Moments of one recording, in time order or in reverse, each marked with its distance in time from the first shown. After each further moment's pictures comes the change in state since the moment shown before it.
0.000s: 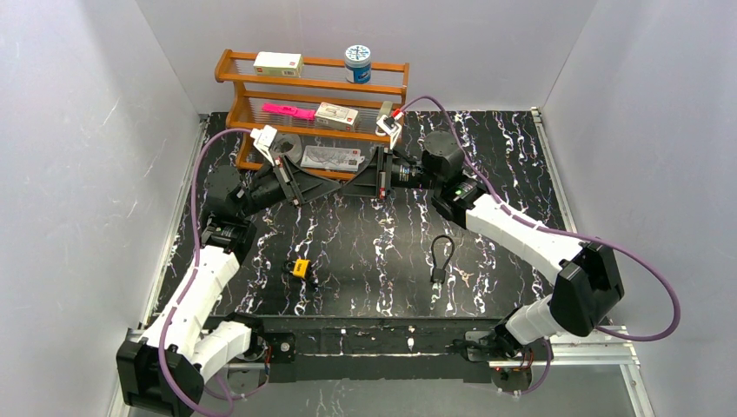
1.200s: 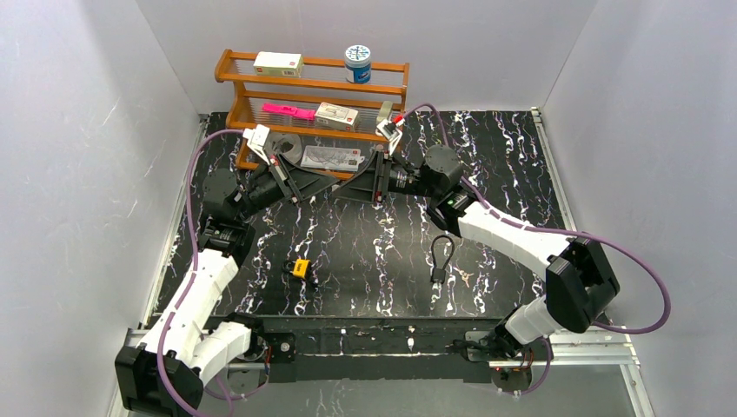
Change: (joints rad) left arm -0.001 -0.024 -0.010 0.023 -0.080 -0.012; right arm 0.026 0.025 -0.106 0.300 0.039 0.061
